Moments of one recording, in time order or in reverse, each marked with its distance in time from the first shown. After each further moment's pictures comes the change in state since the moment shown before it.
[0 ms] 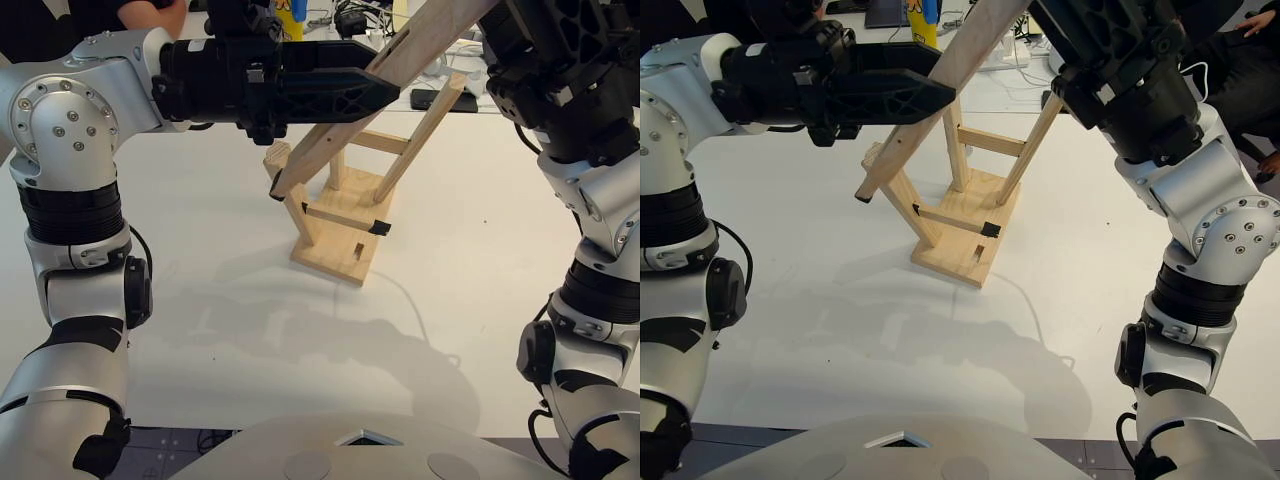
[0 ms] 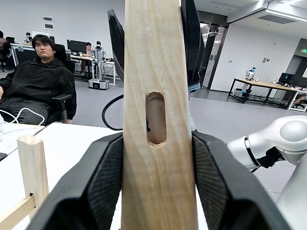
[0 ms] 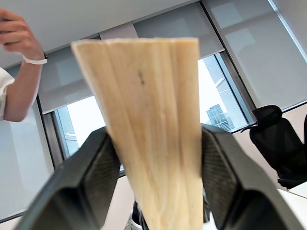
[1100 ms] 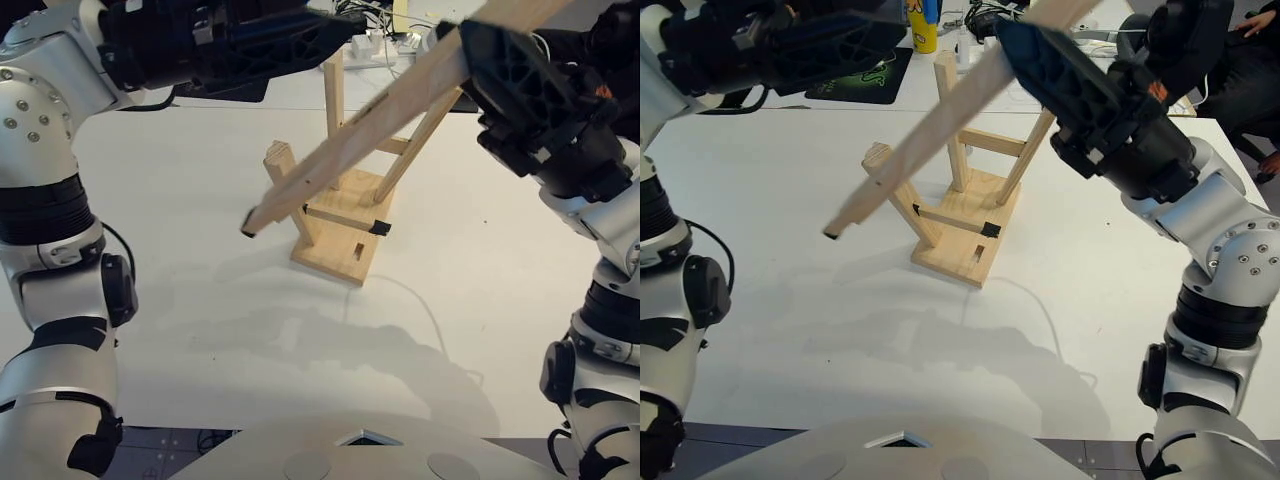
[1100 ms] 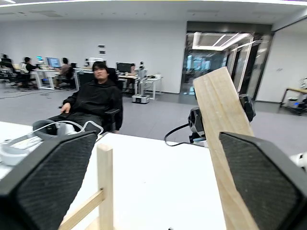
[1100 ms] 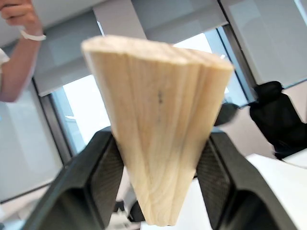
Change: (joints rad) left arm 0.018 0.096 0.094 0.006 0.069 -0.077 0.060; right arm 0.136 -0.118 -0.015 -0.029 -0.011 0.078 0.103
